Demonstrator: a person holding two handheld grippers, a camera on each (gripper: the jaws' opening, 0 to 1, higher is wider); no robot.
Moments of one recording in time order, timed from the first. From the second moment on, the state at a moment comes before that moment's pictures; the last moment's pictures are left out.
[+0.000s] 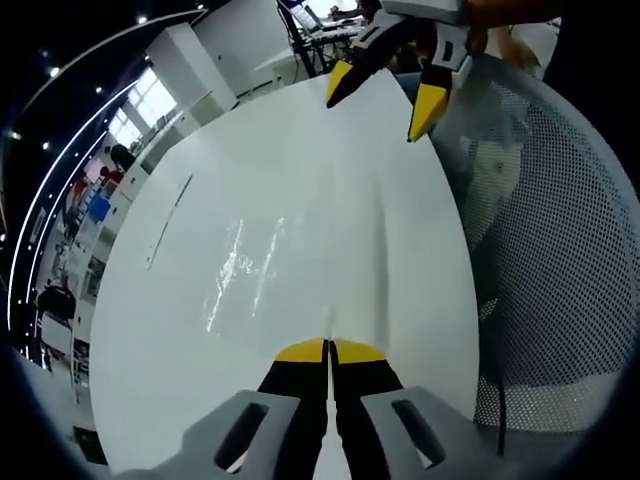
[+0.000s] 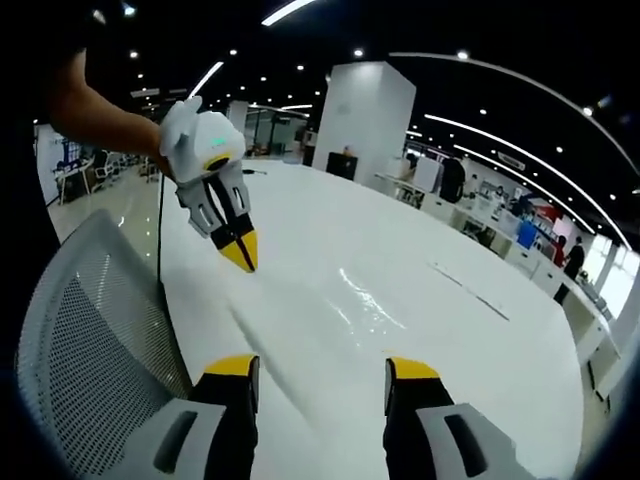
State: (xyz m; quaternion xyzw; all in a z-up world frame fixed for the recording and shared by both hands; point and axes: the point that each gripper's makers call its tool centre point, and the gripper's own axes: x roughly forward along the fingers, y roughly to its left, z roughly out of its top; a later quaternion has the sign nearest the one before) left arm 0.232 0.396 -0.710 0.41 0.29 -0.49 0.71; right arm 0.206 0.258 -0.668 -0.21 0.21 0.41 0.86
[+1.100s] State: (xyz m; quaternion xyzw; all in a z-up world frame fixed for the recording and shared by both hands) left arm 0.197 0.379 -0.696 0.42 0.30 -0.51 0.69; right arm 0.192 0.314 -0.677 -0.26 0.20 0.48 0.81
